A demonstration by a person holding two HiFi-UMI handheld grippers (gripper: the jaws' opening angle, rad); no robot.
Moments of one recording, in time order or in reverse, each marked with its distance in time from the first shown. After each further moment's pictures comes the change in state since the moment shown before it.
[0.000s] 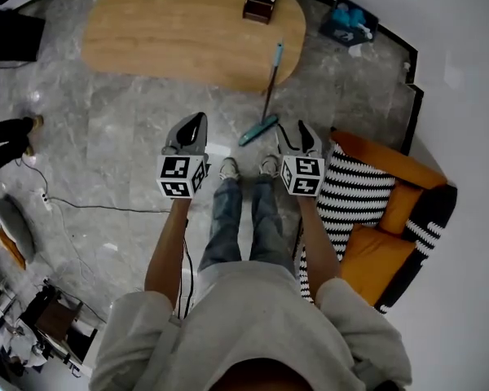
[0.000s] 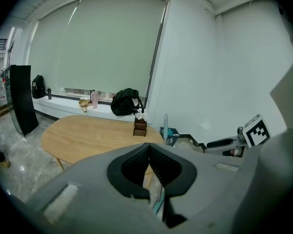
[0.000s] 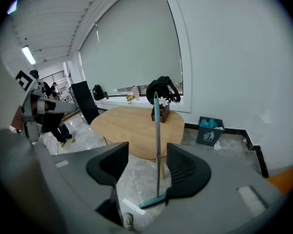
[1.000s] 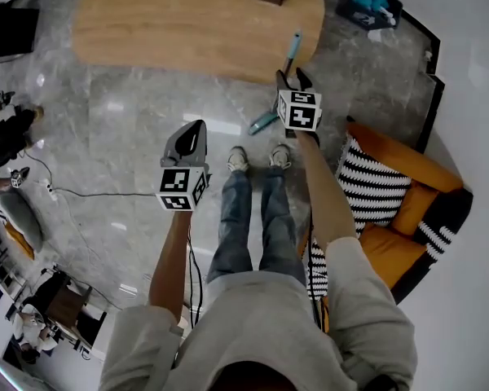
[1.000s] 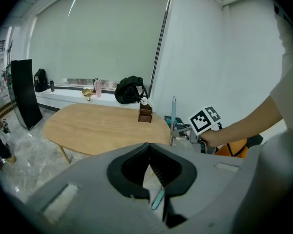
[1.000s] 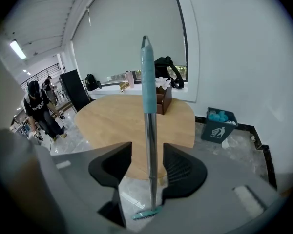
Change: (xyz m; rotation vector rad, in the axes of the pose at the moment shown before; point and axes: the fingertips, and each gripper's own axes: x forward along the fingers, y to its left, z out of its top) left arm 0.019 0.025 -0.059 -0.020 0.112 0.035; right arm 0.190 -0.030 -0.007 0.004 0.116 -0.015
